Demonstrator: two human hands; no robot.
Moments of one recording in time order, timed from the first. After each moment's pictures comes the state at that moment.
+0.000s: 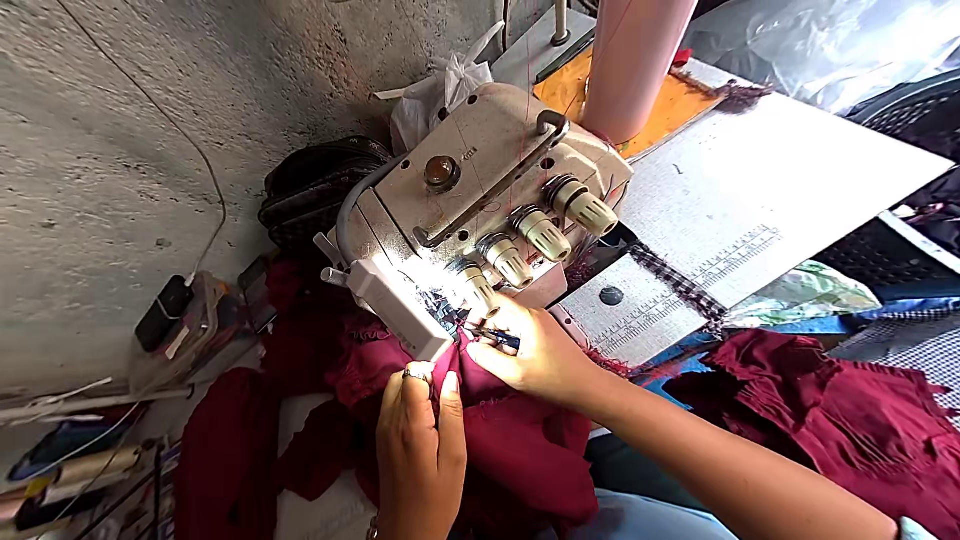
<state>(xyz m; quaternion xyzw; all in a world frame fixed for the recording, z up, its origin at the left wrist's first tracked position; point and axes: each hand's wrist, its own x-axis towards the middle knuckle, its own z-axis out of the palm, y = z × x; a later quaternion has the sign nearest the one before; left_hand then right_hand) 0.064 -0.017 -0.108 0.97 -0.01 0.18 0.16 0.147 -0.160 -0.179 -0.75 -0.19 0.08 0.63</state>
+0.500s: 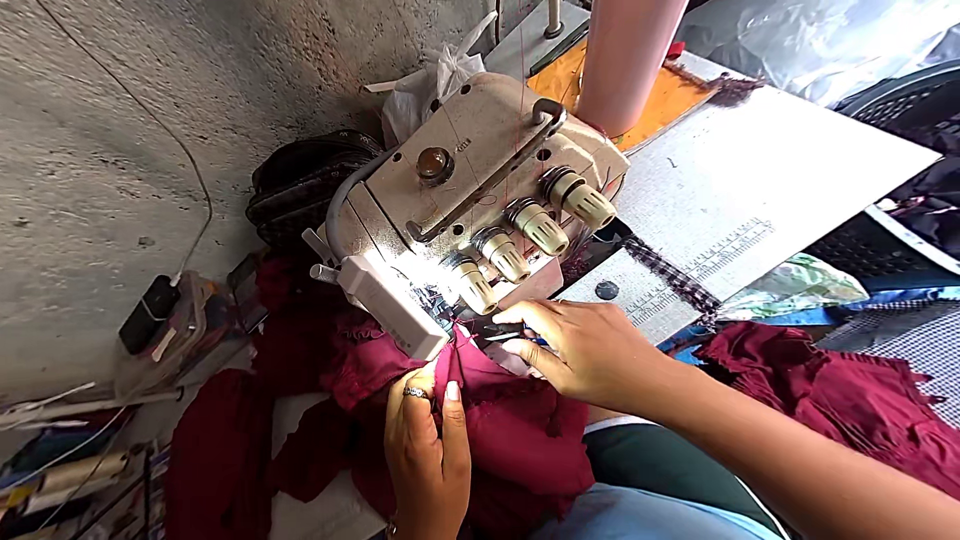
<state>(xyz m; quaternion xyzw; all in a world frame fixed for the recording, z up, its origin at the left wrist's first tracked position) 0.053 -0.016 -0.137 0.94 -0.02 0.23 0.24 0.141 -0.207 -0.173 -0.85 -0.30 -0.08 0.42</state>
